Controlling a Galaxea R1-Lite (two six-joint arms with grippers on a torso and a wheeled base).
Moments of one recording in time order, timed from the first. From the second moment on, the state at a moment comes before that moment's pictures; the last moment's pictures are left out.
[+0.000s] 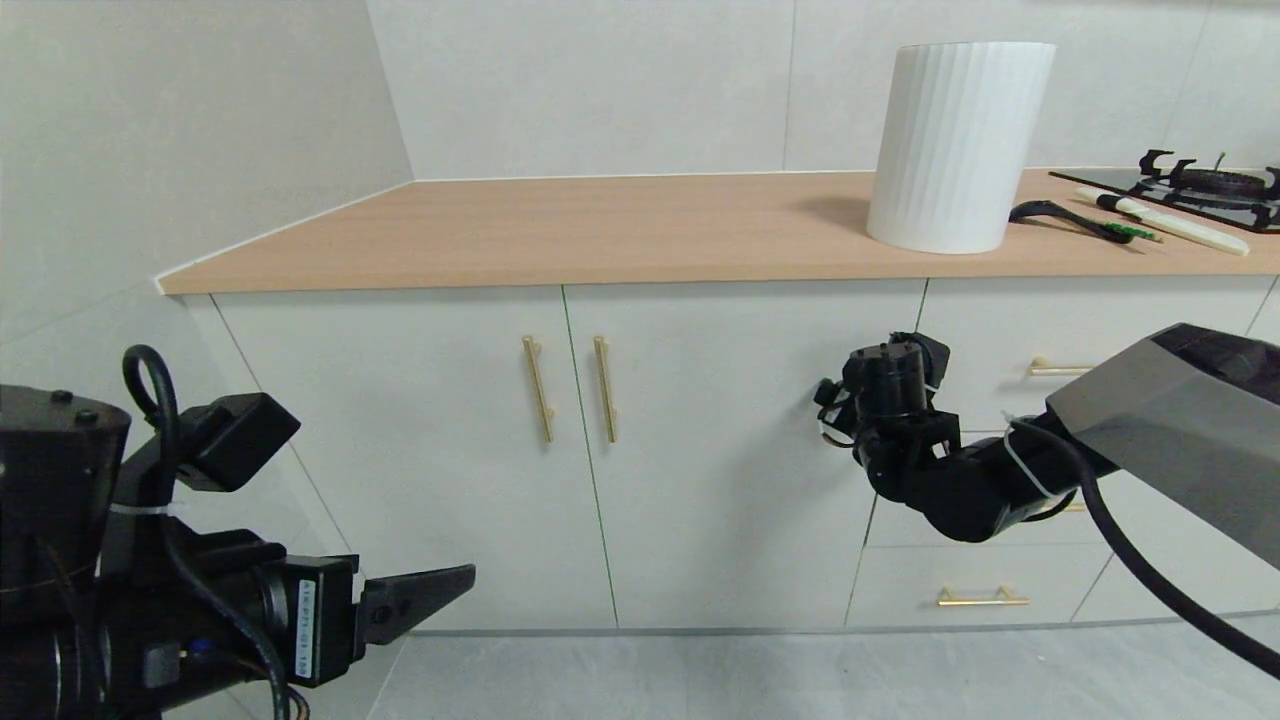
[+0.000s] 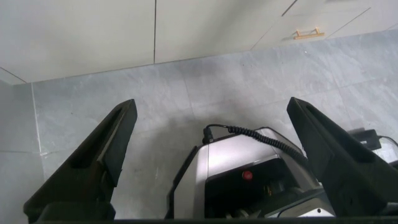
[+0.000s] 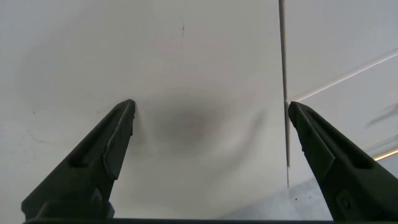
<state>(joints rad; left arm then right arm) -0.49 1.21 -0.67 0.08 0.04 -0.33 0.46 2.24 -1.21 -0.71 -0.64 0.61</state>
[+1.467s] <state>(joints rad) -0.45 1.02 -0.67 0.00 0.13 -0.23 0.45 1.26 -0.60 -0.44 -0.18 0.33</state>
